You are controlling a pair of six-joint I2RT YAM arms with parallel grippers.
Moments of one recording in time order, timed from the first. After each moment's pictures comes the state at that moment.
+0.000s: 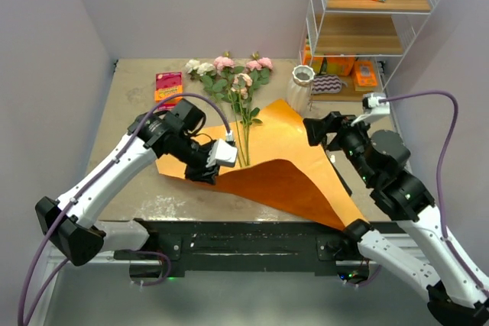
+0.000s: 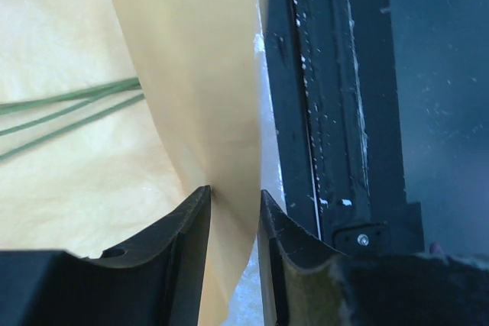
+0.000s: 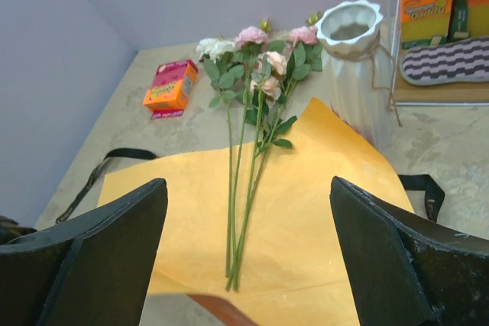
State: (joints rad) left arm -0.63 1.28 1.33 -1.22 0.68 0.88; right arm 0.60 0.65 0.99 -0.41 0.28 0.42
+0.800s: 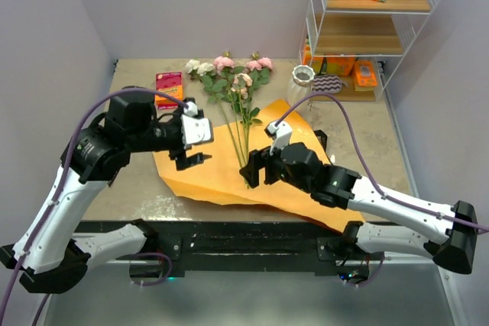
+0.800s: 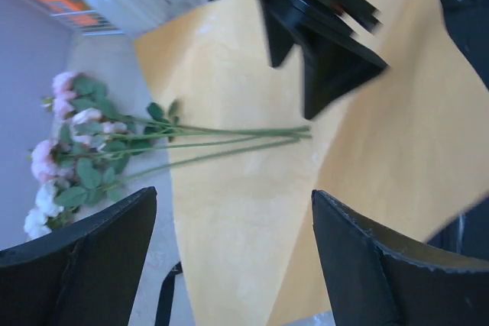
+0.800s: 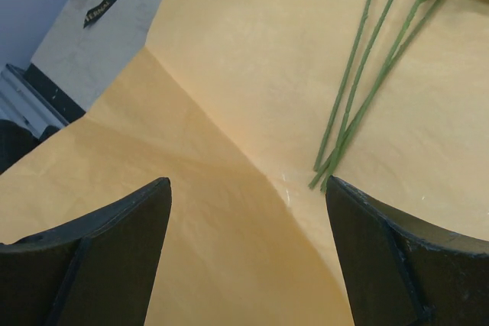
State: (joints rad) left arm -0.63 1.04 1.53 -1.10 0.51 0.72; right arm 1.03 1.04 0.86 -0.24 0.22 0.50
